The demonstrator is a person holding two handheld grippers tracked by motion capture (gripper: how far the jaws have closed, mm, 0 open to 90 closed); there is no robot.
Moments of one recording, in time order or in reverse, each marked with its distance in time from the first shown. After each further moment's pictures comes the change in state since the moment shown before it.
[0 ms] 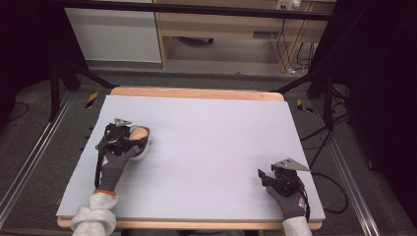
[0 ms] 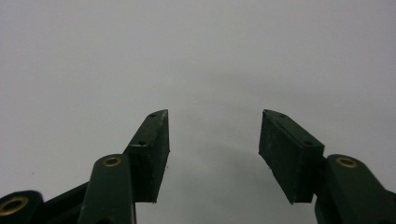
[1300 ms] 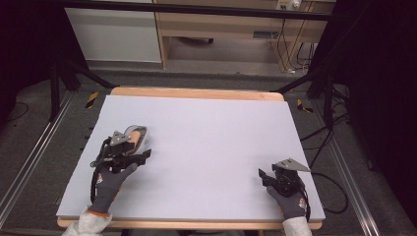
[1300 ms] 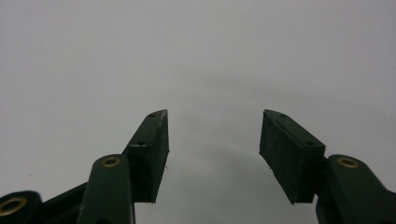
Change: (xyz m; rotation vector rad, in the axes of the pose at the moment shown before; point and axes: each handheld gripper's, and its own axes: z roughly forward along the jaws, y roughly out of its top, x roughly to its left) left arm -0.026 -0.035 -0.042 -0.101 -0.136 0.056; right arm -0.001 0.000 -0.002 -0.013 -0.008 0.002
